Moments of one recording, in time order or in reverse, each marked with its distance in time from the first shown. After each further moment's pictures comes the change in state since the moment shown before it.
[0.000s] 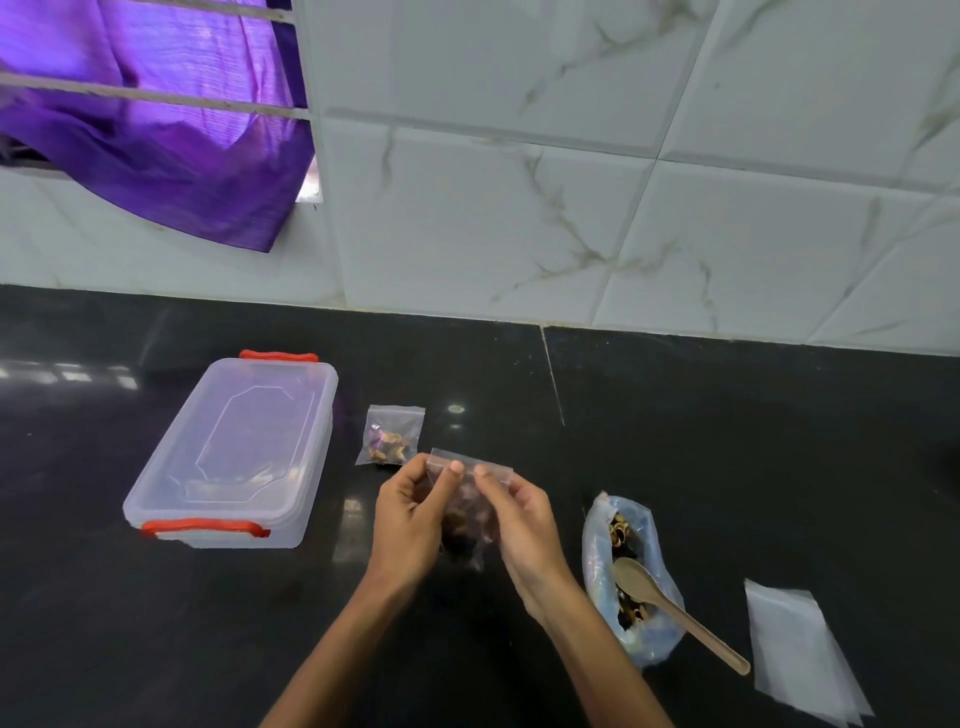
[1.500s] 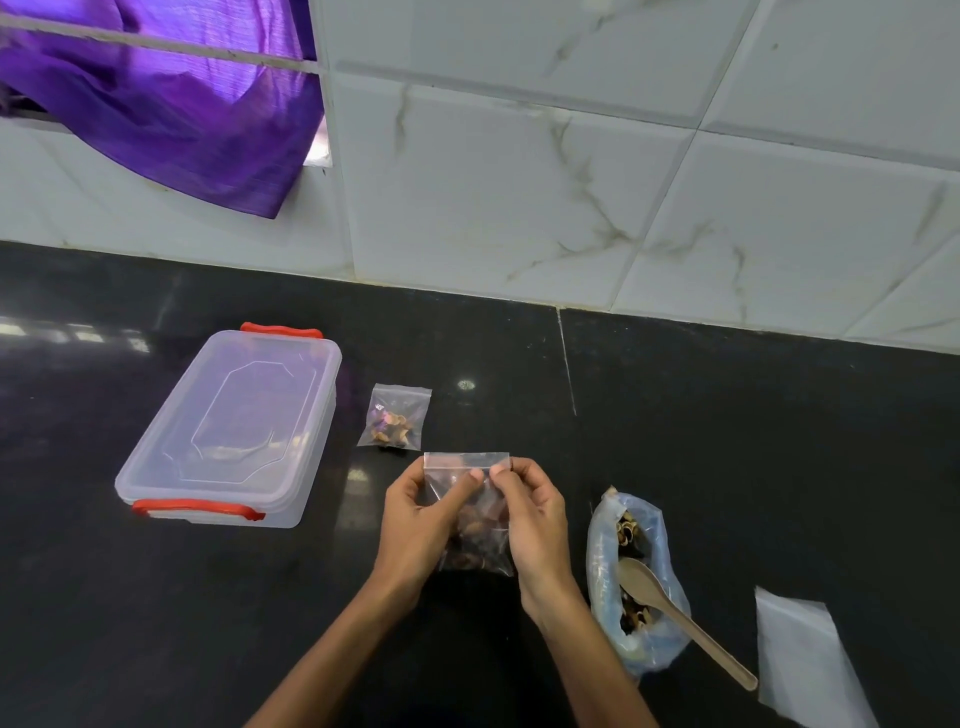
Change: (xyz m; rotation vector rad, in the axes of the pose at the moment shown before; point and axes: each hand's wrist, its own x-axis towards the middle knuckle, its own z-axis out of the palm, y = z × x) left_hand 0.000 -0.012 0.010 -0.084 0.102 -0.249; right_hand 0.011 0.012 -0.007 -0.055 0.141 -0.035
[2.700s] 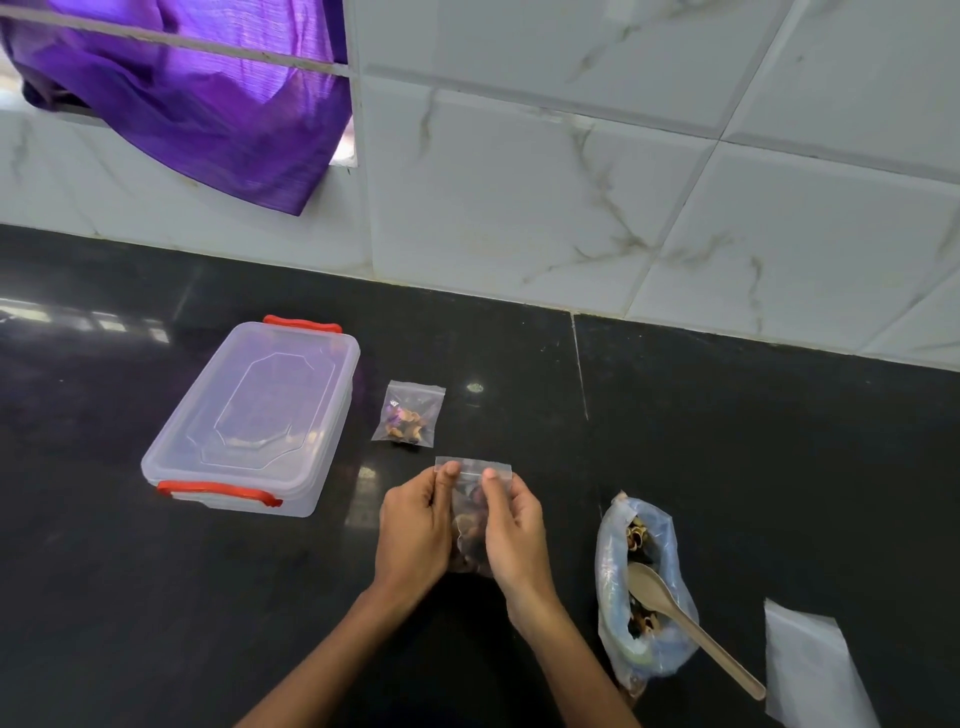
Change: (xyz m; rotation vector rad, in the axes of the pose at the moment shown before) left_hand 0.009 -0.025 -0.017 0.473 0.145 0.322; right_hand -0.004 0.019 0.015 -0.096 -0.076 0.010
